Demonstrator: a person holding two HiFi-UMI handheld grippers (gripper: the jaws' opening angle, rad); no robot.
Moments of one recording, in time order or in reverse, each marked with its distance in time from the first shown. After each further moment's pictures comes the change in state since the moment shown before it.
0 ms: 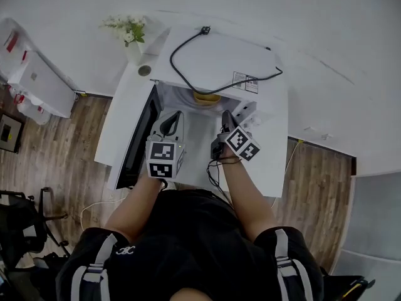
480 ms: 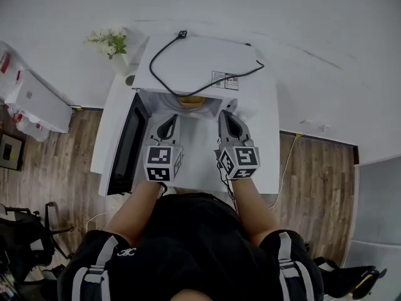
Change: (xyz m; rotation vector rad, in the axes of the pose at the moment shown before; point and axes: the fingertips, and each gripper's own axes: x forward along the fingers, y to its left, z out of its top) left arm 0.015 -0.050 0.010 0.032 -0.021 -0.046; right arm -0.082 0.066 0.074 -0.676 -0.175 0.133
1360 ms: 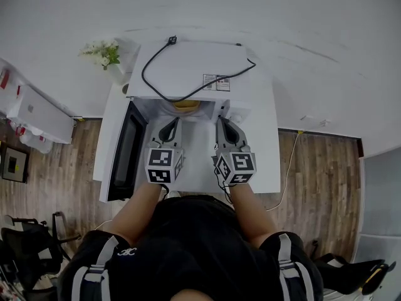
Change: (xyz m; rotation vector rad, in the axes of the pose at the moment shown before) left arm 0.013 -0.027 0.008 0.039 0.005 -0.056; right arm -0.018 -0.014 -0.010 0.064 -0.002 -0.051
